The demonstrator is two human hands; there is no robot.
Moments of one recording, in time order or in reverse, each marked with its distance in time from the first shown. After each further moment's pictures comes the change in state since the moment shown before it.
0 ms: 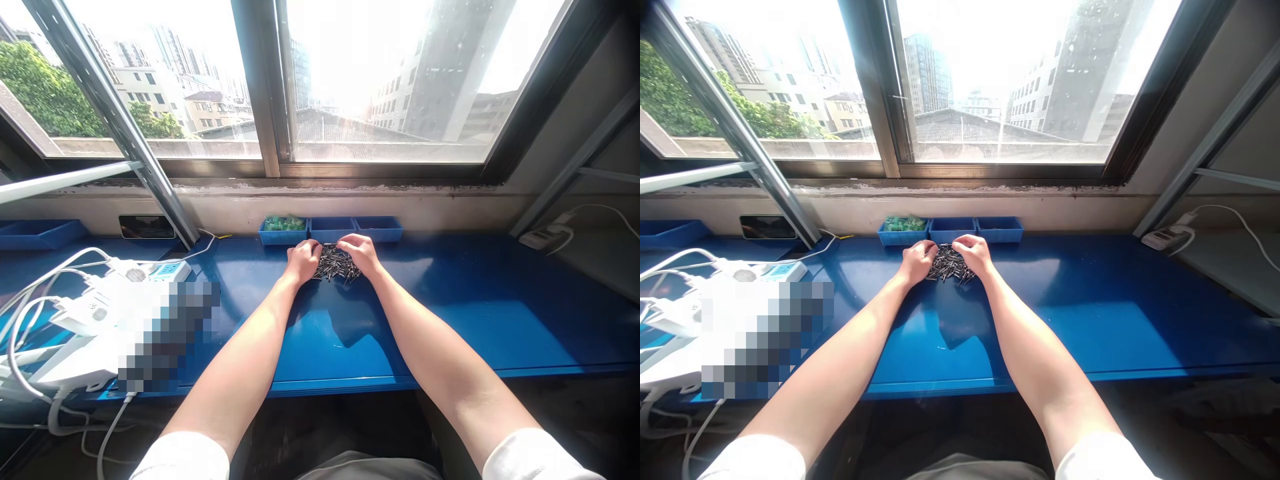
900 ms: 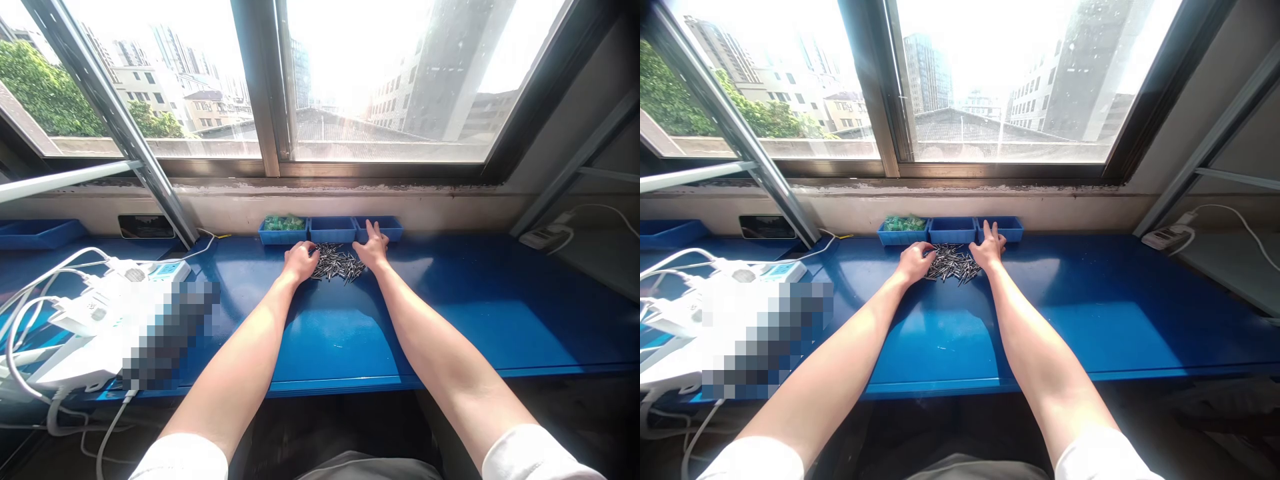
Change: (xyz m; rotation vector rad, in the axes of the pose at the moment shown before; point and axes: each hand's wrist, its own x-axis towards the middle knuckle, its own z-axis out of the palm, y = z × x) left_hand 0.004 -0.012 0.002 0.092 -0.048 -0.026; right_hand 0.008 0.011 -0.021 -0.627 0.199 0.230
